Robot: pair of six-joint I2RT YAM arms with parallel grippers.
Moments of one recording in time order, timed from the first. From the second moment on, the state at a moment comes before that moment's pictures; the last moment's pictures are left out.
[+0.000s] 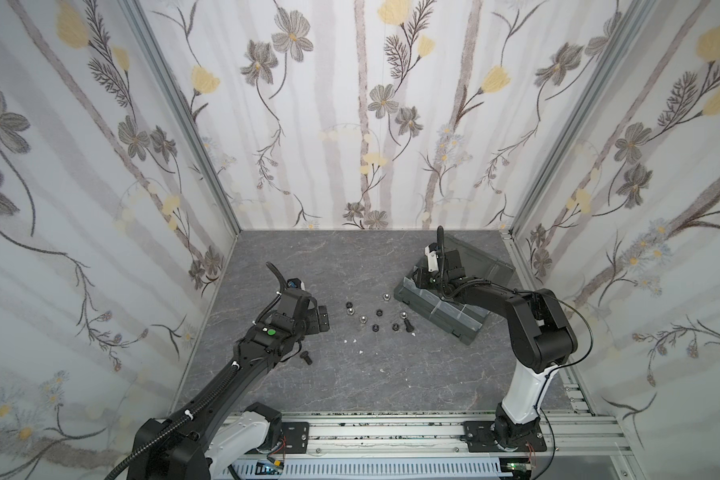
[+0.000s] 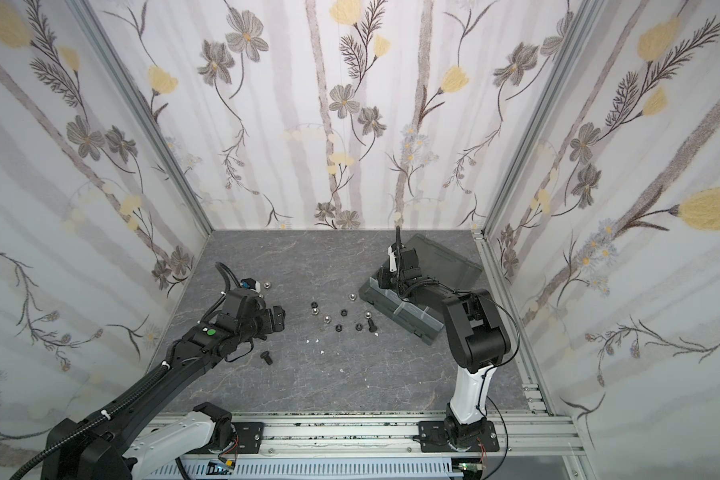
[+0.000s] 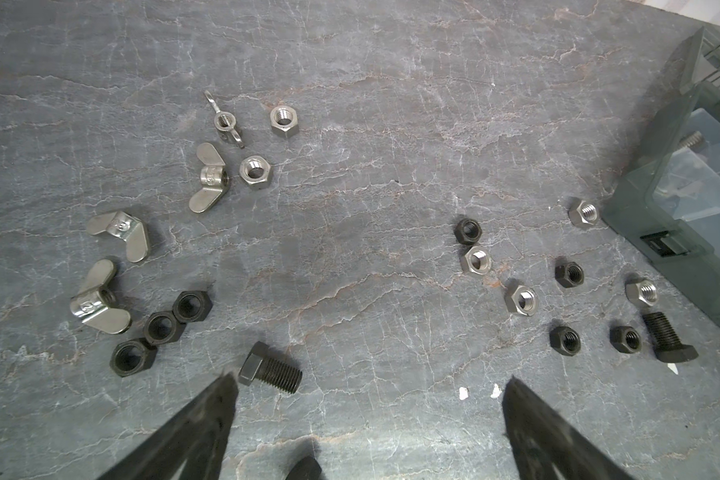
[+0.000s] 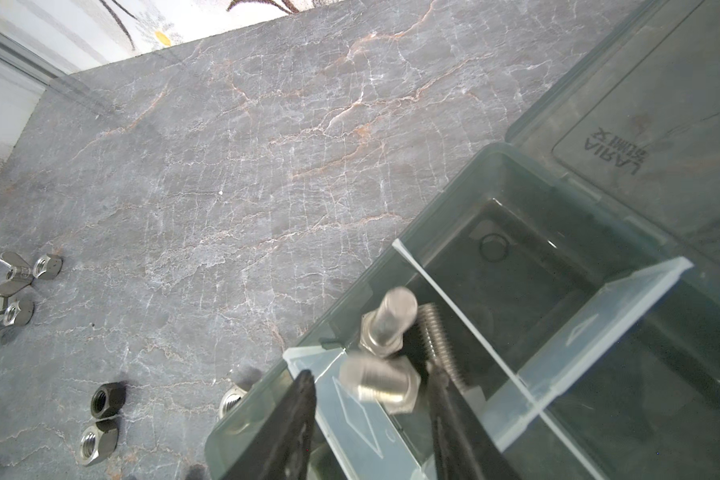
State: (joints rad) left arm -0.41 1.03 0.69 -0.49 -0.15 -0.45; right arm 0.33 1.86 1.13 0.03 -0.17 0.34
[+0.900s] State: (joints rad) left arm -0.39 1.13 0.71 -0.58 -0.26 -0.59; right arm 0.42 1.23 0.74 0.14 -0.20 0.40
